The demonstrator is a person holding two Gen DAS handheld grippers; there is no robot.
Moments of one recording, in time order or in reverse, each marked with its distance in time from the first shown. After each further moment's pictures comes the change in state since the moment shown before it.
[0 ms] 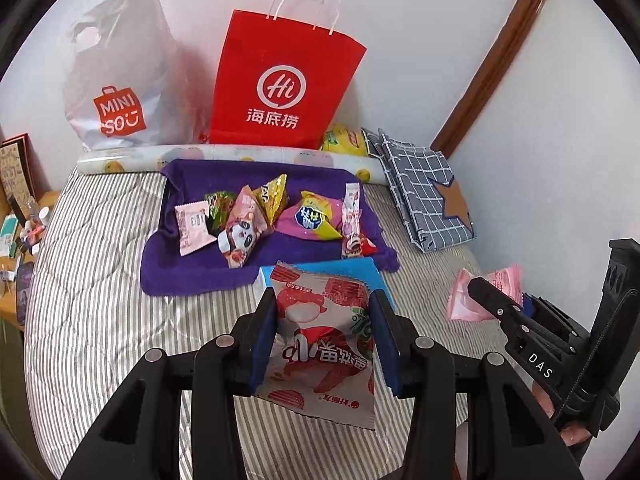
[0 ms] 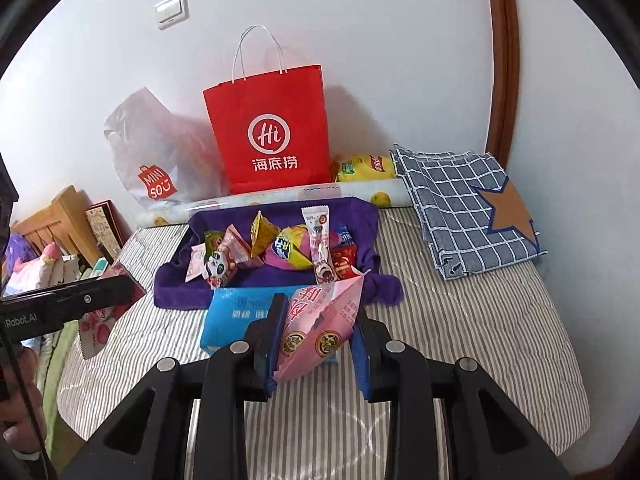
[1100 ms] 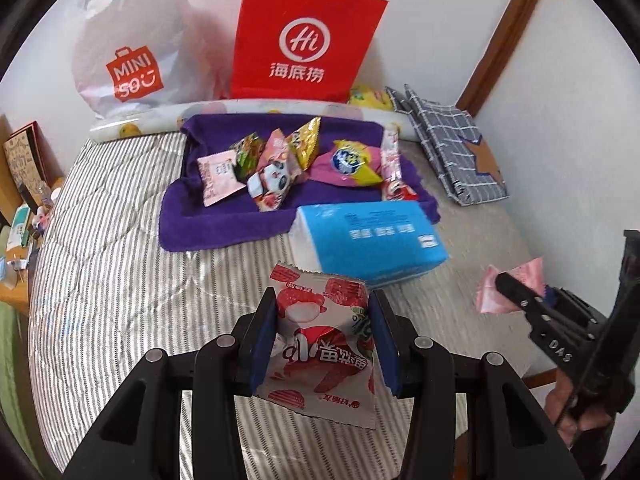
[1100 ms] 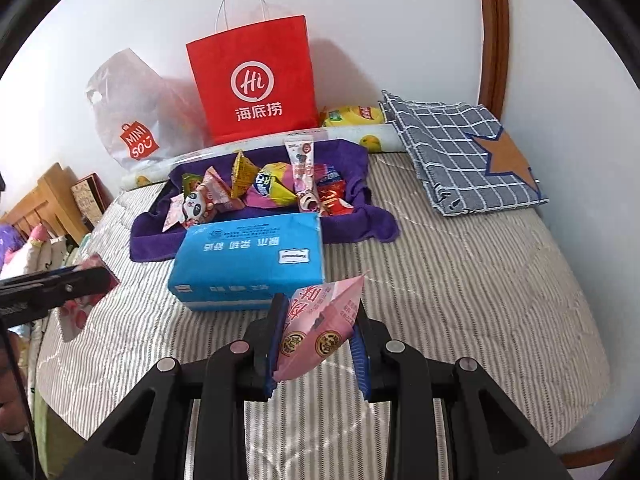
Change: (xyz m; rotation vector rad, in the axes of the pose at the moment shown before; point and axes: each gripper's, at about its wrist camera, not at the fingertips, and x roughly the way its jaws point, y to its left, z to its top) left arm 0.025 0.021 -0.047 0.046 0.075 0.076; right arm 0.023 -0.012 -0.061 0.025 0.081 -0.031
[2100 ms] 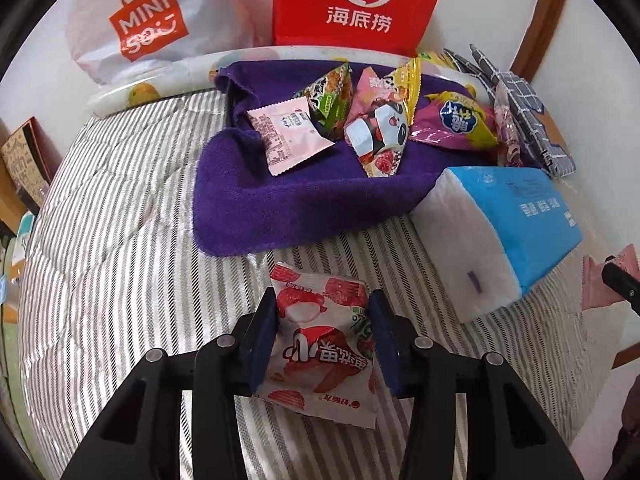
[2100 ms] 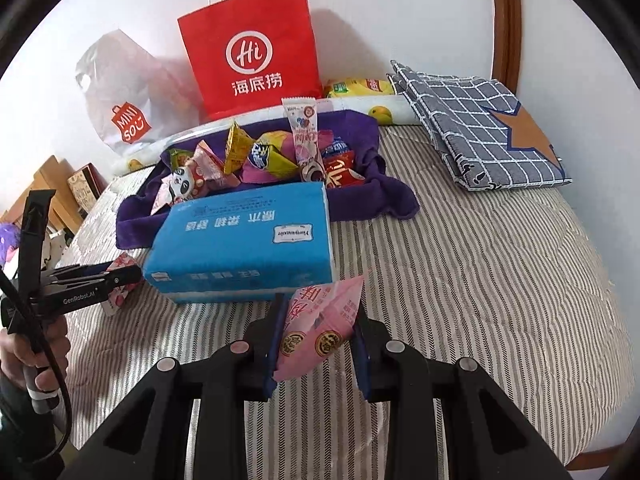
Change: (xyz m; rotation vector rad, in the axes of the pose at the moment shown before) left arm 0.094 0.091 -0.007 0.053 0.060 0.118; right arm 0.045 0.001 -0.009 0.011 0.045 0.024
